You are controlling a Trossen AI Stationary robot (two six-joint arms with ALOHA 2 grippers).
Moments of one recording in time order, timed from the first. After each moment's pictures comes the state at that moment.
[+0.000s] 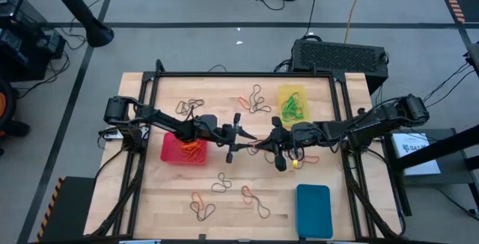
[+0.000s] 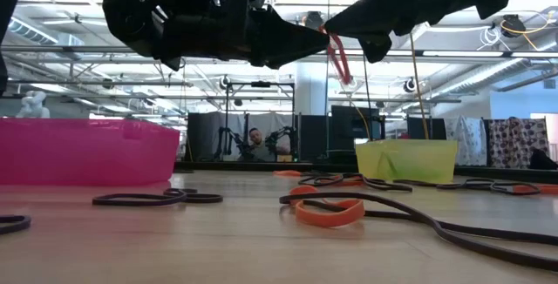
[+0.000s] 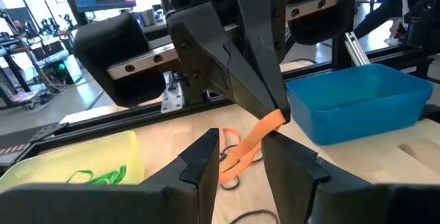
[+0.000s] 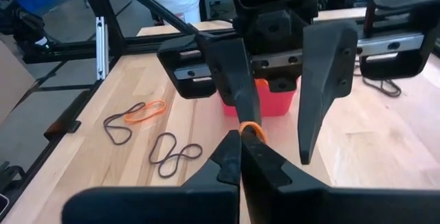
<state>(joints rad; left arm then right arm) 0.01 1.78 0.77 0.95 0.20 0.22 0.15 1.31 0.66 0.35 0.08 0.17</state>
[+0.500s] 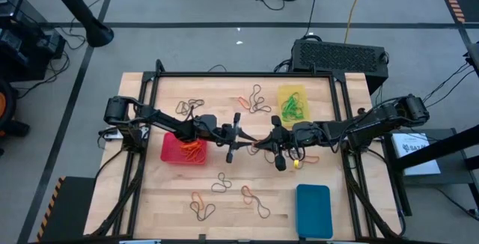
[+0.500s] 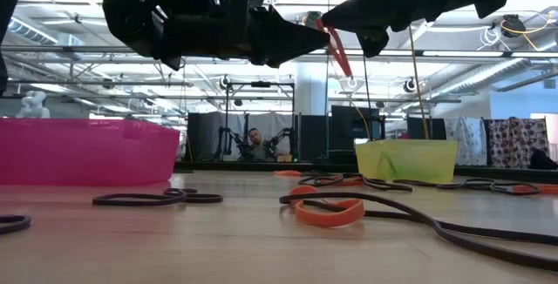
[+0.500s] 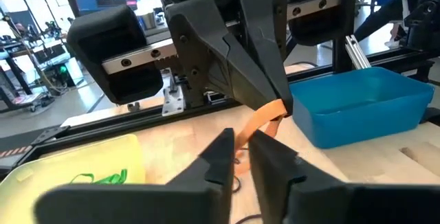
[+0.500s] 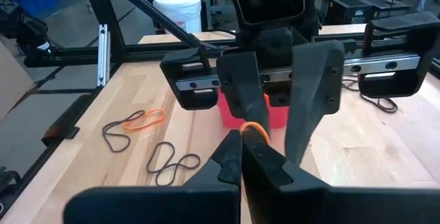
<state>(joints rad) 0.01 1.78 0.77 0.96 0.20 0.22 0.15 1.31 0.66 0.39 0.08 0.14</state>
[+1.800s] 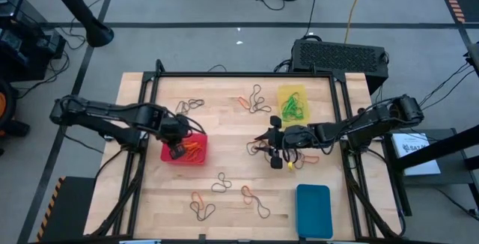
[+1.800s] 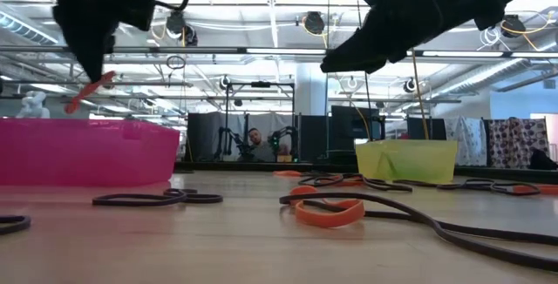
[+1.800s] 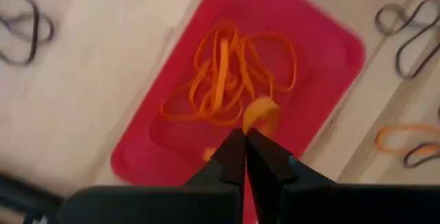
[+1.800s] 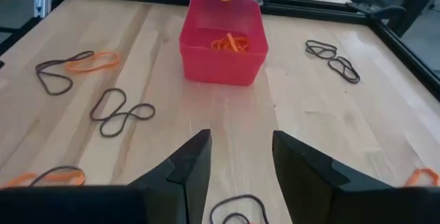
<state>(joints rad) -0.08 1.12 0.93 -1.14 -0.01 -0.62 0.14 1.39 0.66 0.31 0.18 0.00</state>
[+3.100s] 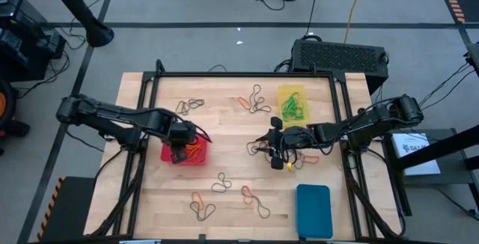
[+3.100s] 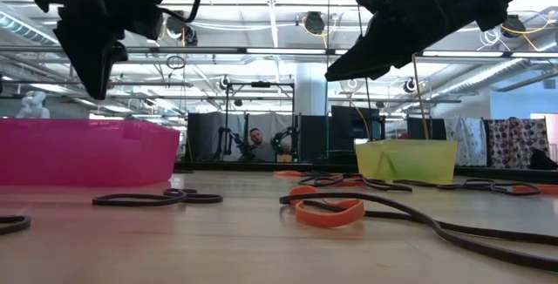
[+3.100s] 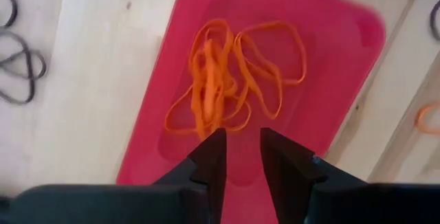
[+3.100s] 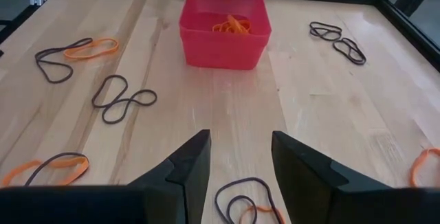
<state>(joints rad) -0.11 1.23 0.92 -1.10 -0.03 -0.45 0.15 1.39 0.66 0.26 0.18 0.04</state>
